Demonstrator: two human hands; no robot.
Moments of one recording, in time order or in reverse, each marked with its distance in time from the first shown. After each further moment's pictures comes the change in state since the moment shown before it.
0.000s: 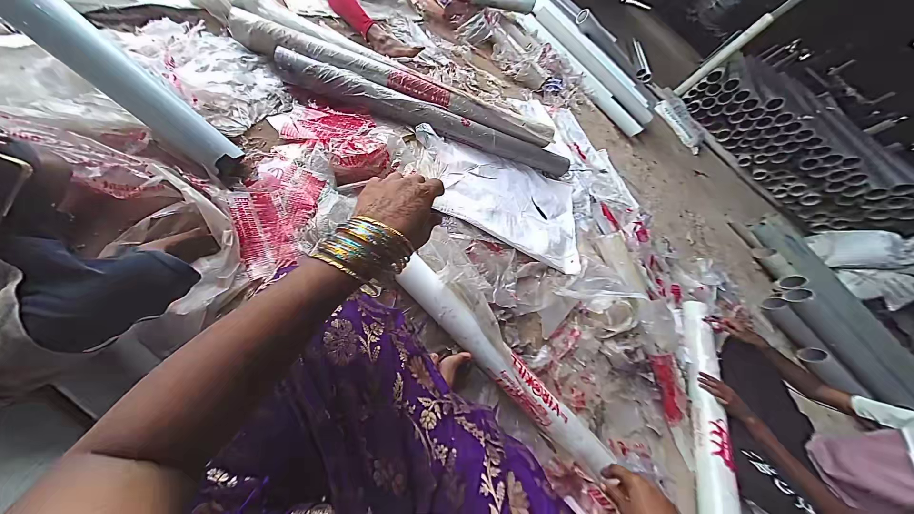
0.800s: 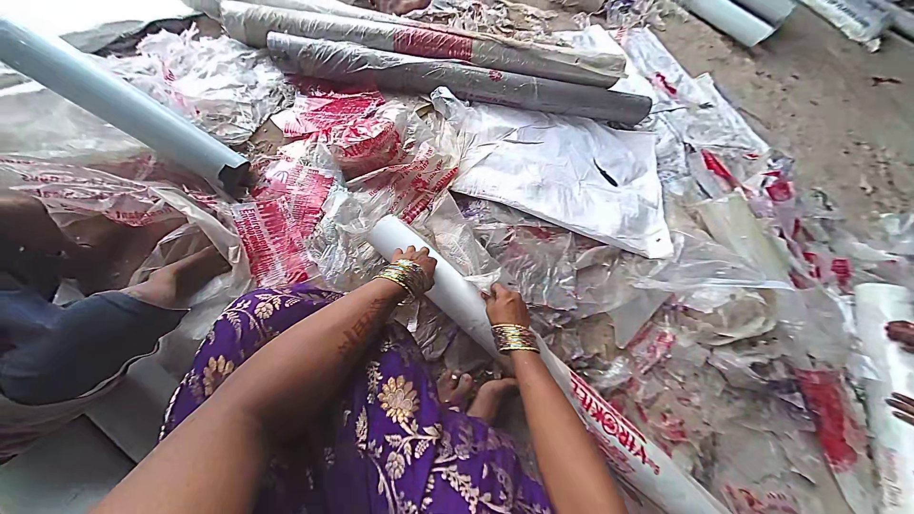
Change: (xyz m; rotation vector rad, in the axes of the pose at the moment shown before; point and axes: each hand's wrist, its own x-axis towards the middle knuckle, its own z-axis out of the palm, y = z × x) left_hand 0.095 -0.064 0.222 0.103 -0.654 -0.221; right_hand 0.212 -0.336 -0.034 0.200 0.115 -0.254
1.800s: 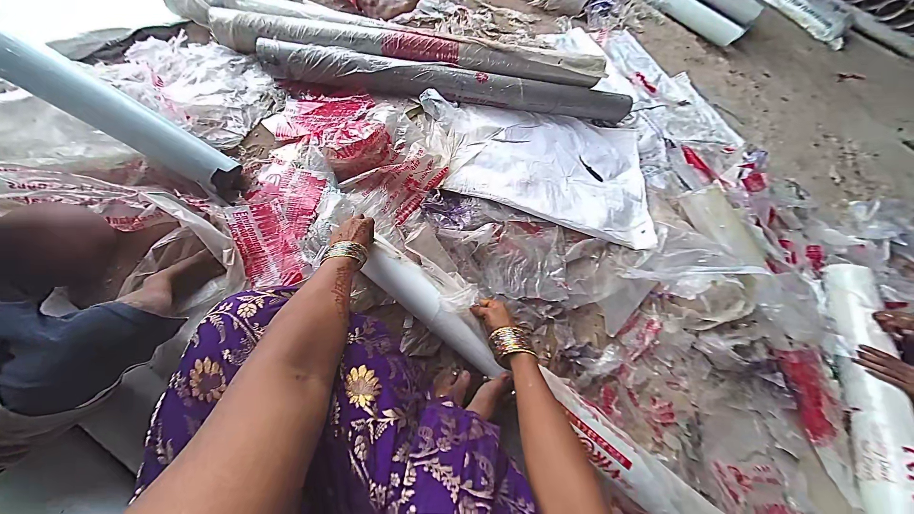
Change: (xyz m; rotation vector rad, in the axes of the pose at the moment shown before) left_hand 0.010 -0.103 -0.007 -0.207 0.437 -0.192; right_hand -0.008 0.027 0.036 0.804 -0.151 0.000
